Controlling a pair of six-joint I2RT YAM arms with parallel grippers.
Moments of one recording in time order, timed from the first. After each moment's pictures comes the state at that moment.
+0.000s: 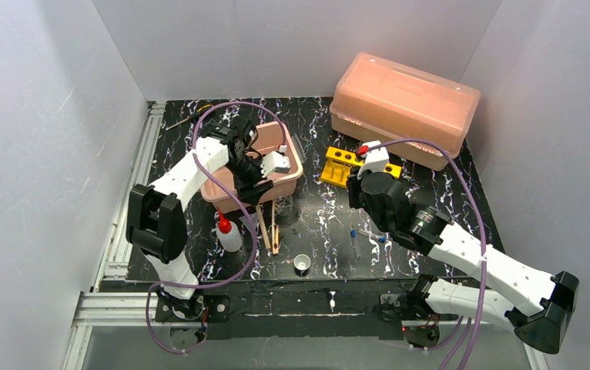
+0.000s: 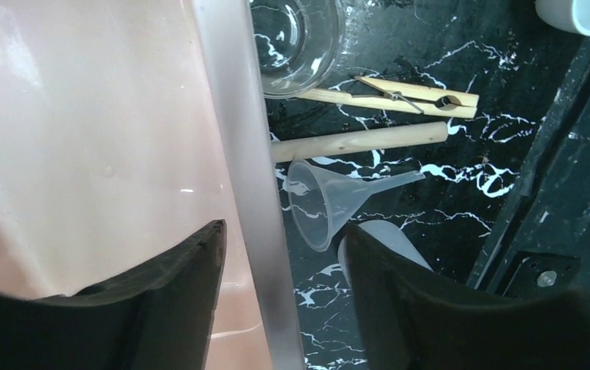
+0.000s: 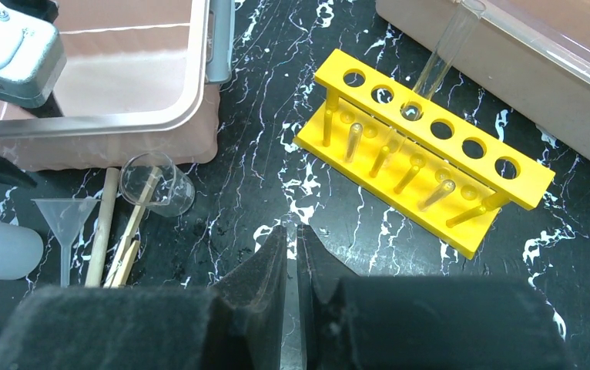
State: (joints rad) left arm -0.40 1.73 1.47 -1.17 0.43 0.95; right arm 0.95 0.95 0.89 -0.36 0.54 0.31
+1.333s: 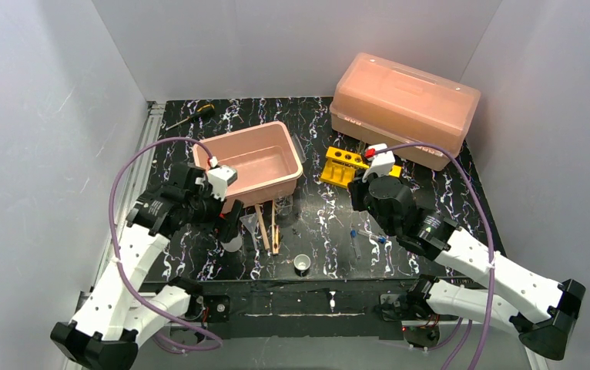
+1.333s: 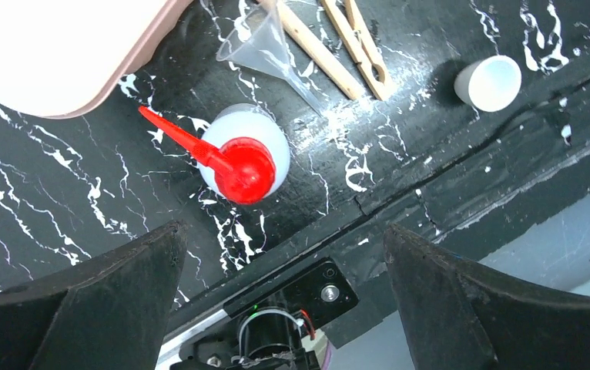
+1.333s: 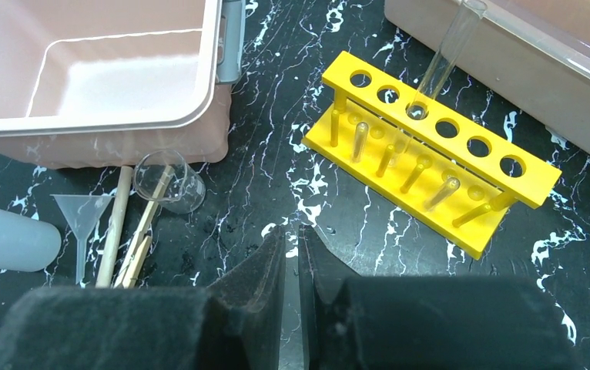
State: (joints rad) left arm -0.37 0.91 1.06 -1.17 0.21 0.10; right arm 0.95 0.89 0.85 -0.35 0.52 0.31
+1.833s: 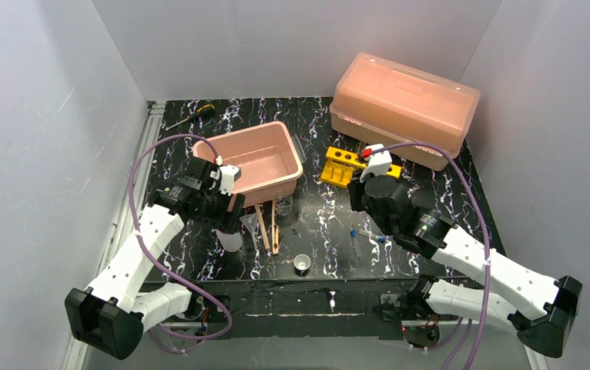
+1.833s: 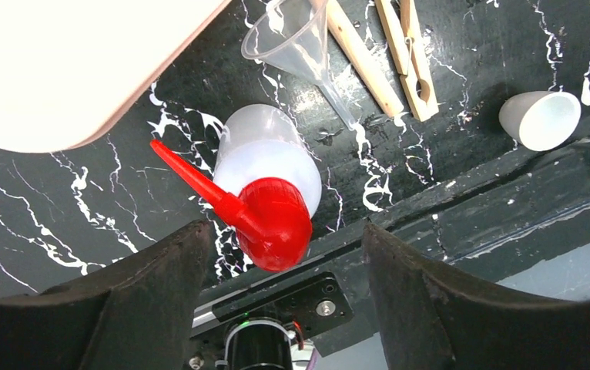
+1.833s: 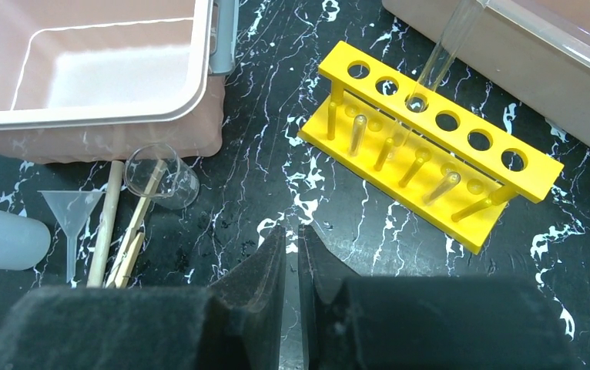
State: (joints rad) left arm -0.37 1.06 1.00 -1.08 0.13 -0.01; right arm 0.95 0.91 0.85 -0.36 0.52 0.32
